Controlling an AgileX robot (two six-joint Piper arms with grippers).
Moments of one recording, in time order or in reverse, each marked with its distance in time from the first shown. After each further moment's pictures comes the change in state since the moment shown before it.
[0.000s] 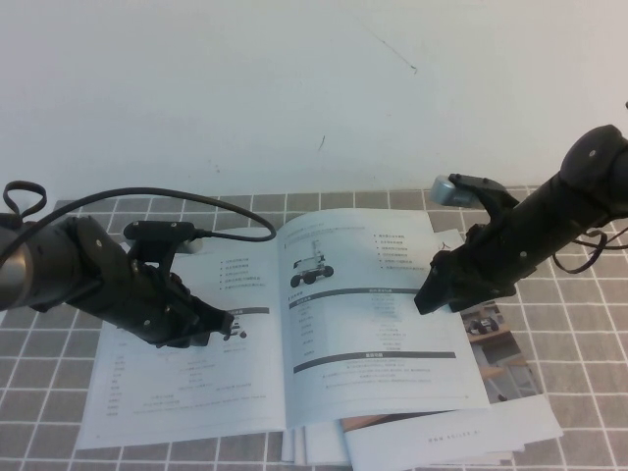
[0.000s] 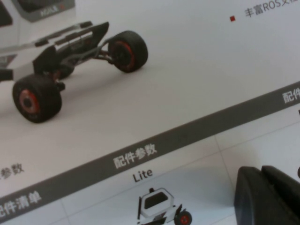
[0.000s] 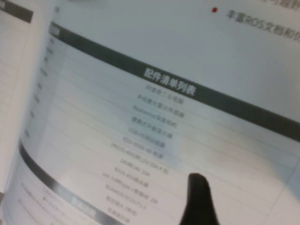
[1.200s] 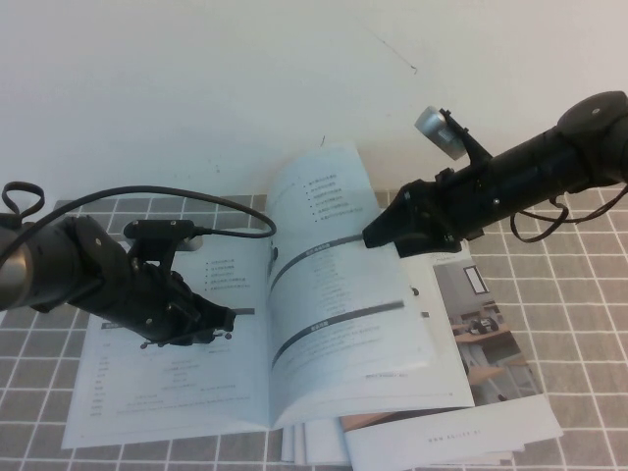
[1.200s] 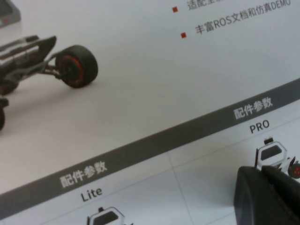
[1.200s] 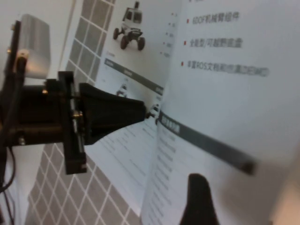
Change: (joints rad) right arm -0.002 0.059 -0.185 0.337 0.156 -0.042; left arm 0.000 0.000 0.000 -0.039 -0.004 0.013
